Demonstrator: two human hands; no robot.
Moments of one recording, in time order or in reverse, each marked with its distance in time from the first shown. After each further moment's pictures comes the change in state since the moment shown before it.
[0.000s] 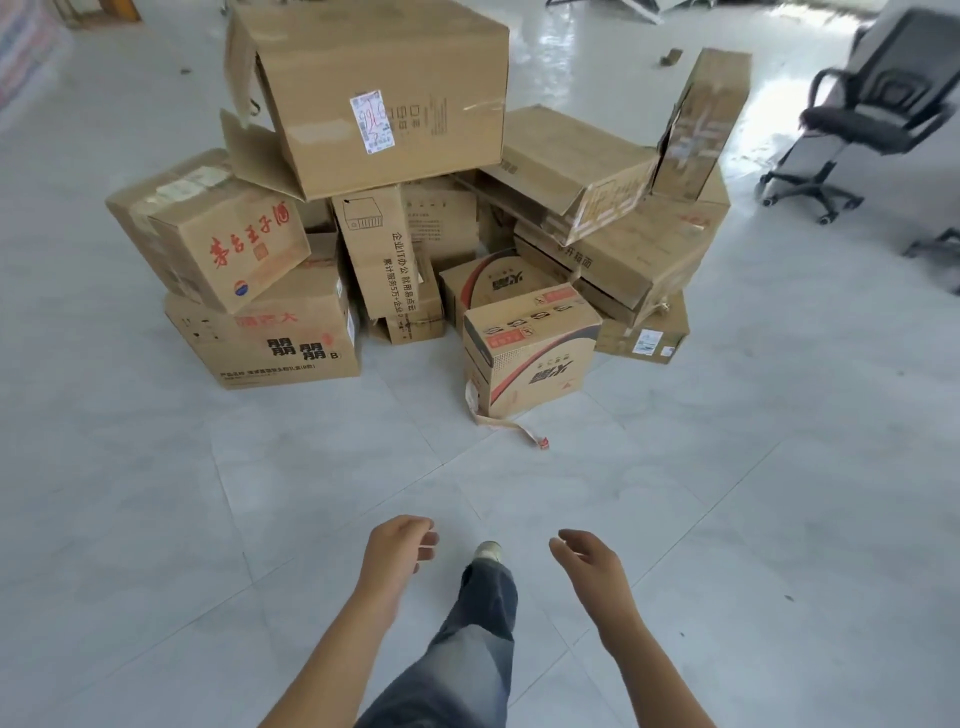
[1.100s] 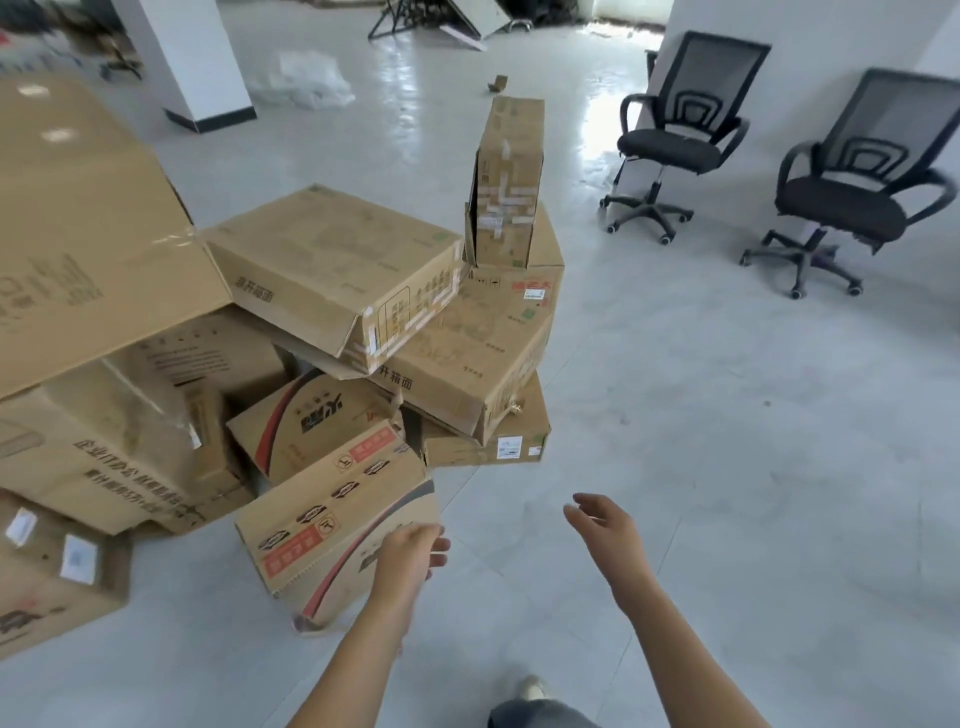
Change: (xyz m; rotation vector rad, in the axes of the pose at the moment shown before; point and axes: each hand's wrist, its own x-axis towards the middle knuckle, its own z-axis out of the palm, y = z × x) left_hand 0.257 0.324 0.471 0.127 -0.232 0.087; right_hand 0.433 -0.158 -0.385 0.210 0.315 0.009
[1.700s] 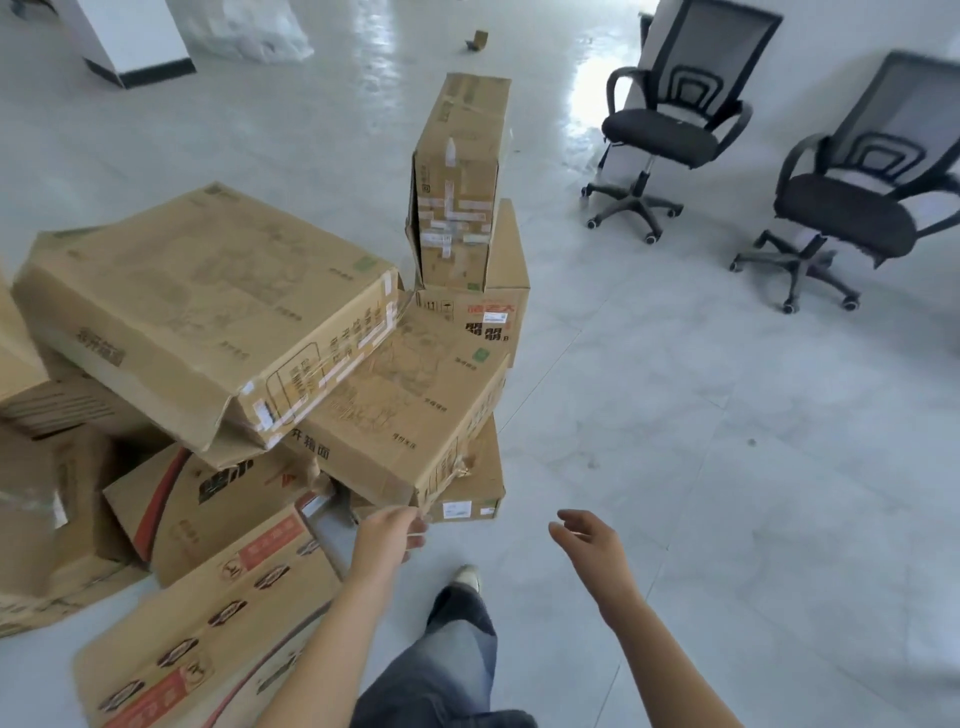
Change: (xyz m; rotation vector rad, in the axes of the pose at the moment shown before) left_hand 0.206 0.163 0.167 -0.001 0.021 -0.066; right_hand 0.266 -0.076 -0.078 -0.074 -0.047 0.109
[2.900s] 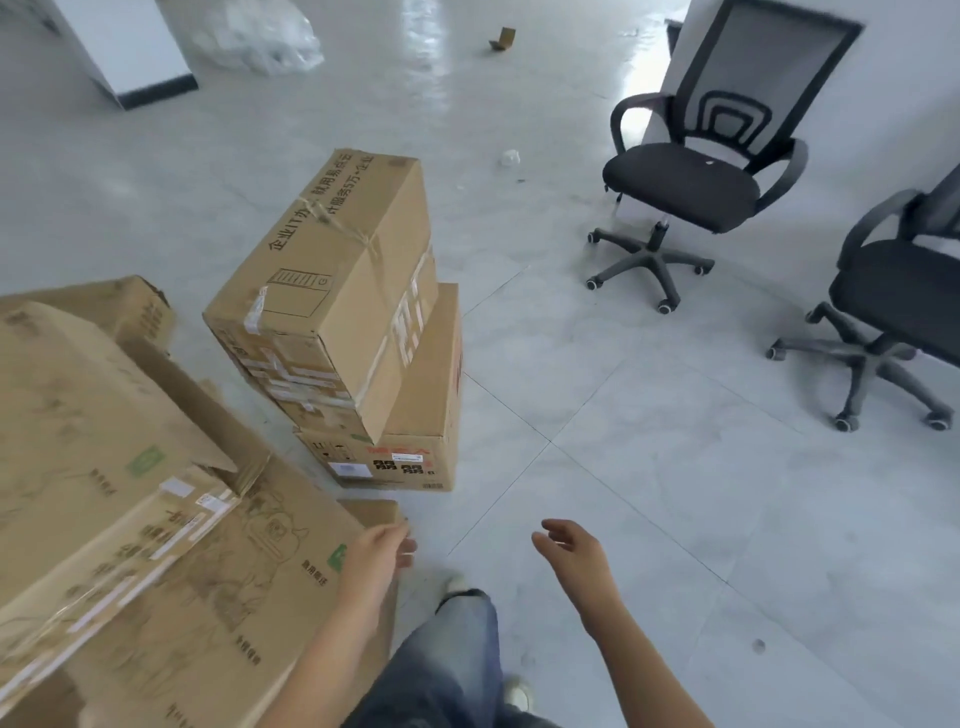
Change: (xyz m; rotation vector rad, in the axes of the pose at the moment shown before) left_hand 0.267 0.323 0.399 0.029 0.124 -0.024; right_hand 0.498 -0.217 -0.270 -0.022 -0.138 -0.019
